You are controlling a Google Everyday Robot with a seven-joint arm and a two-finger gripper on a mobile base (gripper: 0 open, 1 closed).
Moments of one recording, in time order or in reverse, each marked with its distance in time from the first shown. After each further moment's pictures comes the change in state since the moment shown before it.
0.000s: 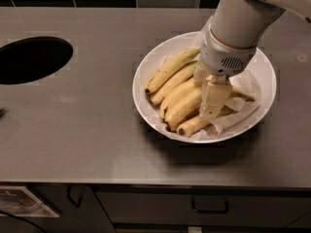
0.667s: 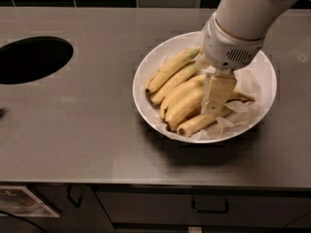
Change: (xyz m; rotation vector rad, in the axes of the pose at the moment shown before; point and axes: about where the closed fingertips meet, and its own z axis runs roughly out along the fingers) arm -0.005 0.001 -0.023 0.054 -0.006 -0.012
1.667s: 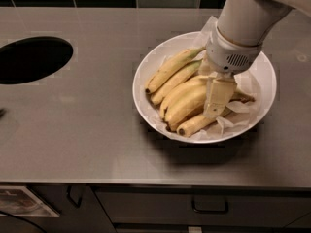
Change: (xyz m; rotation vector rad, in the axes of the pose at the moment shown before) arm 0.015 -0.008 0.023 -0.049 0.004 0.040
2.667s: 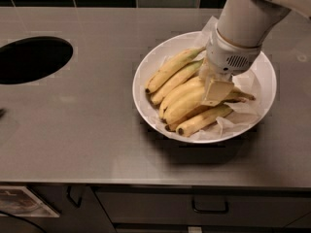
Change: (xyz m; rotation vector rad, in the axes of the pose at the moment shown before) arm 0.001 0.000 0.006 -0.012 0.001 0.002
